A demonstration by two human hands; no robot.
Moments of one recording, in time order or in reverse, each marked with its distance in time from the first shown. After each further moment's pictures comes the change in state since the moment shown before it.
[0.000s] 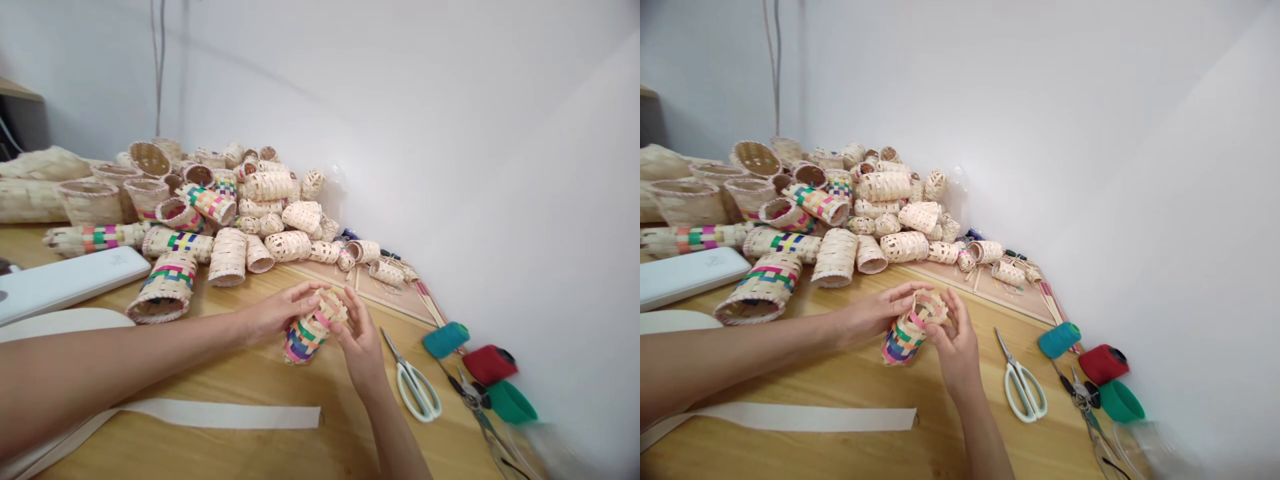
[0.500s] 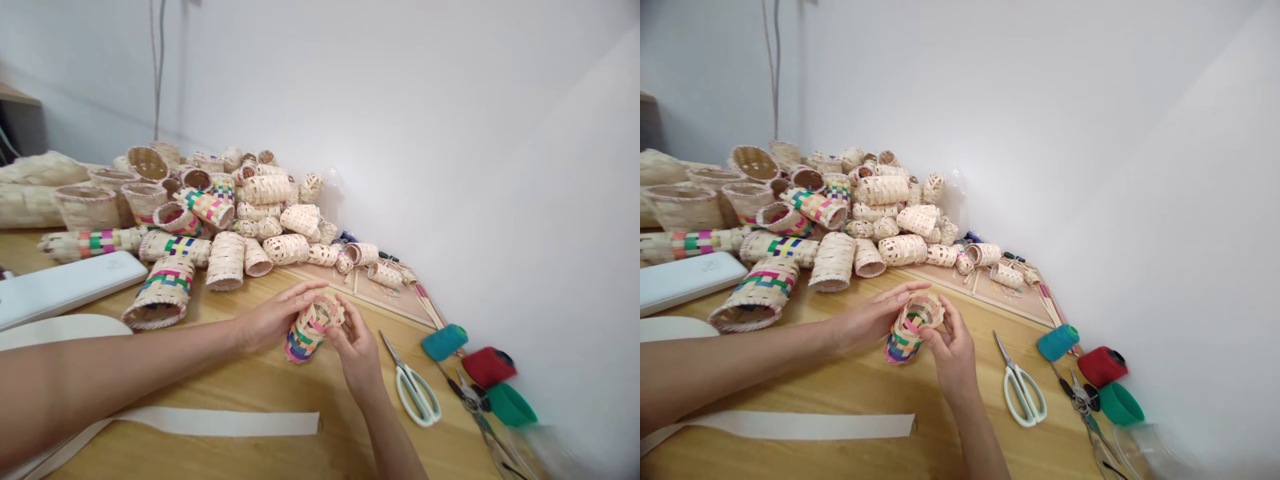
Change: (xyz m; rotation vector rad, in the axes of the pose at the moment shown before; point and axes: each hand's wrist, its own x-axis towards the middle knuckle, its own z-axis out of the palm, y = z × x) left_hand 0.000 0.000 0.003 -0.059 0.042 0.035; right_hand -0.002 -0.002 0.004 0.109 -0.032 0.039
